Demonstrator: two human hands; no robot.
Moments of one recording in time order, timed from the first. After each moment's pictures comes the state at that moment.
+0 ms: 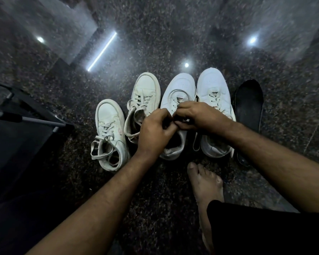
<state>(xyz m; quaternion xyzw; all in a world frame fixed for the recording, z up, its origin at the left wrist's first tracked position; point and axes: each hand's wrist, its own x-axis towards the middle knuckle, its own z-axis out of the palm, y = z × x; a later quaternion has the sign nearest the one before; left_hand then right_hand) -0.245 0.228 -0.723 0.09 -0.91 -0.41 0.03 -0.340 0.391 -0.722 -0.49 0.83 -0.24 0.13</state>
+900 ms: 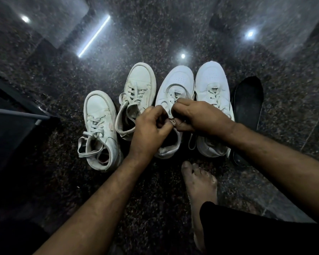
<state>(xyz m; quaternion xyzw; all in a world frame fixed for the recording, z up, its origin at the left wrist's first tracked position) -0.243 0.228 -0.732 0.11 -0.89 -0.43 0.04 -0.337 0.393 -0.720 -0.47 0.84 -0.21 0.14</state>
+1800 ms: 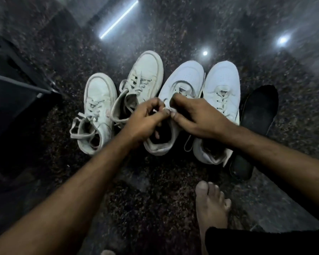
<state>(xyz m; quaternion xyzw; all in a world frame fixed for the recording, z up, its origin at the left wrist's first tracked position) -0.252 0.231 -0.728 0.23 -0.69 -0.68 -0.11 -0.346 0.393 -0.719 -0.45 0.78 -0.37 0.22</state>
